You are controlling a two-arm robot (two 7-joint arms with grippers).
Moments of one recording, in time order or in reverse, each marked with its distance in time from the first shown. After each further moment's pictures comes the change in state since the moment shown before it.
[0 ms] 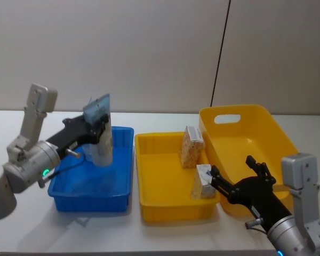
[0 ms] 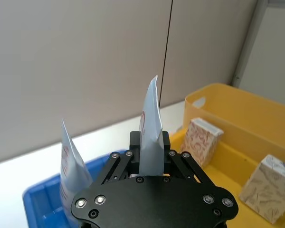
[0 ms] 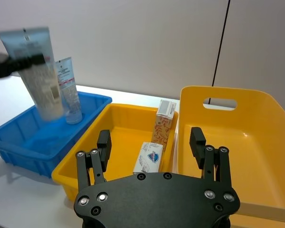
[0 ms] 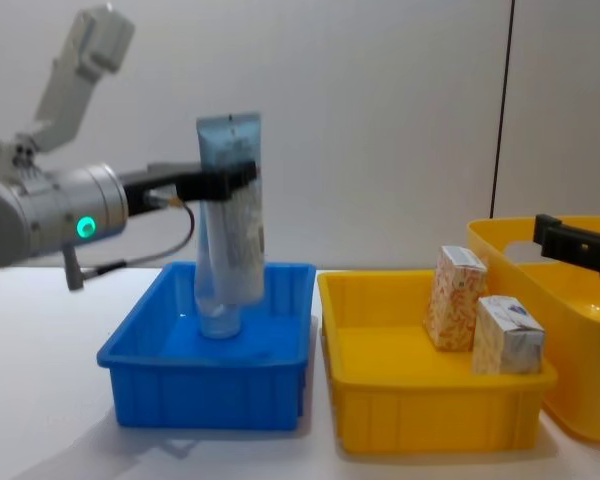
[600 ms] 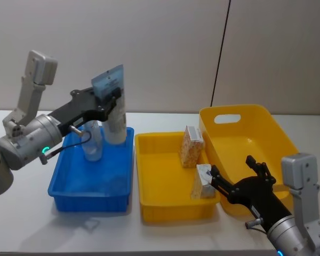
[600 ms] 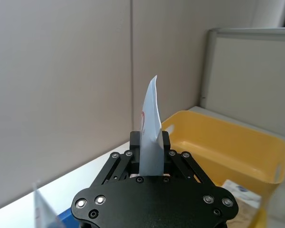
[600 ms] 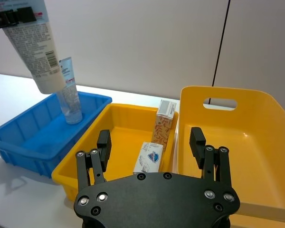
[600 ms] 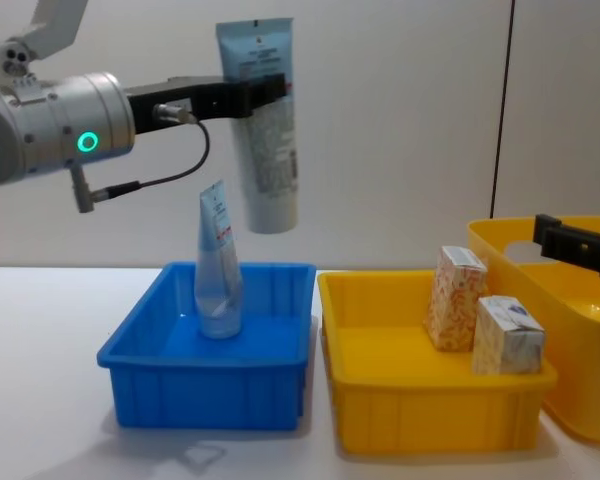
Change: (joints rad) left arm -0.011 0.037 0.015 -0.155 -0.042 0.048 -0.078; right arm 0.000 0.000 0.000 0.000 0.000 0.000 0.000
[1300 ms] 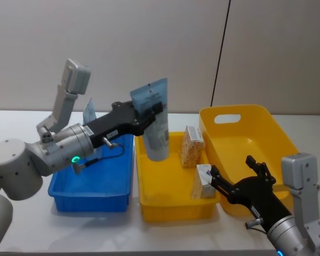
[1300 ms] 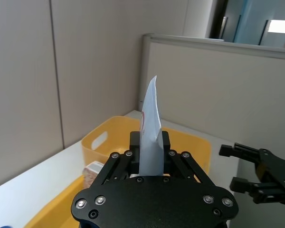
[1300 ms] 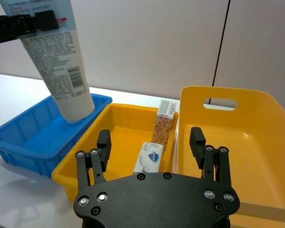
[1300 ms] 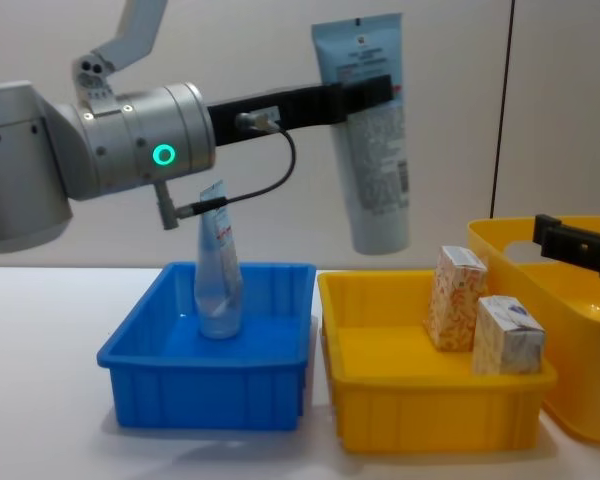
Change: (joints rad) left arm -0.024 -0.063 0.074 0.044 -0.092 0.020 -0.185; right arm 0.000 0.000 0.000 0.000 0.000 0.000 0.000
